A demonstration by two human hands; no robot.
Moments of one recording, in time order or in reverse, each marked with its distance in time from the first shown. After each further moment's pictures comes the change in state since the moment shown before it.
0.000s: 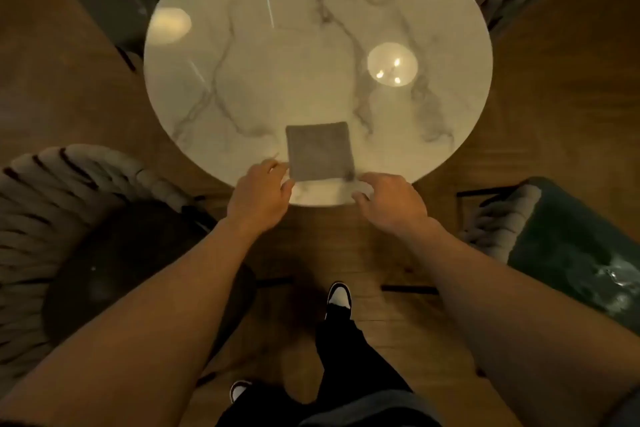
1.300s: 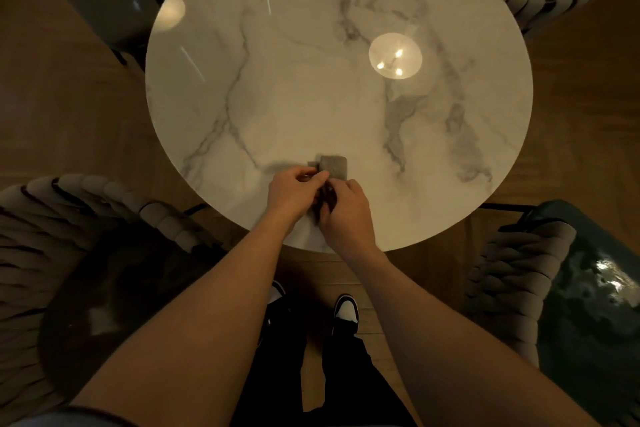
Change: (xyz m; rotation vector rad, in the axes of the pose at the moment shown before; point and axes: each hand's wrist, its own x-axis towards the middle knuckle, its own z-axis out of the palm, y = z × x) left_hand 0.098 -0.017 0.006 -1.039 -0.045 -0.501; right_hand 0.090 -0.096 0.065 0.447 0.263 0.023
